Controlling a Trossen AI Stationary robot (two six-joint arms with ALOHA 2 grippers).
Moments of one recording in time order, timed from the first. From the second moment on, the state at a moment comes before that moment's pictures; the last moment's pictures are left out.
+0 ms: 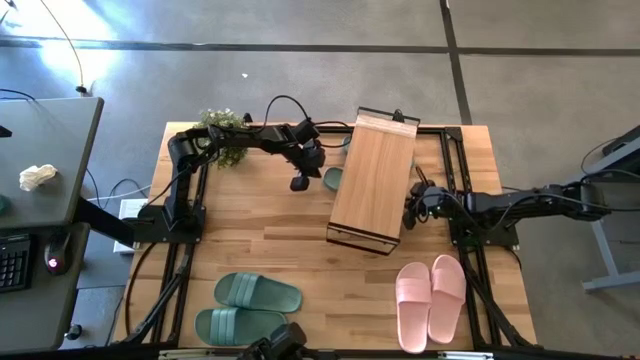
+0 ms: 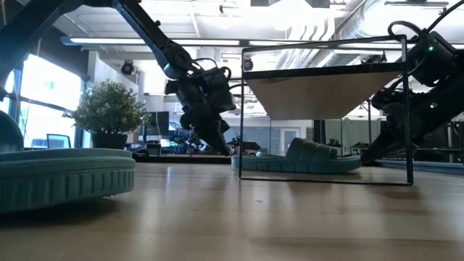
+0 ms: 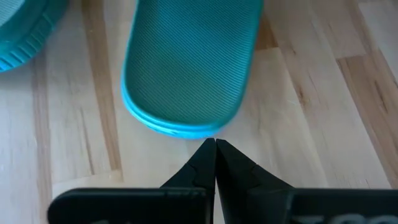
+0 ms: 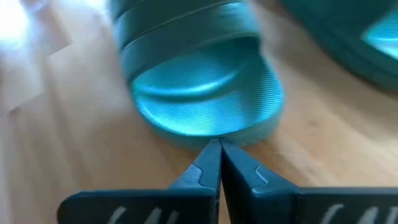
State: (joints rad) left arm 0.65 2.01 1.30 -0.38 0.45 0.64; right arm -0.16 0.76 0.02 0.07 0.27 0.42
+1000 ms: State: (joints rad) left arm 0.67 2.10 1.45 -0.62 0.47 0.50; right arm -0.24 0.75 0.02 0.08 0.15 0.47
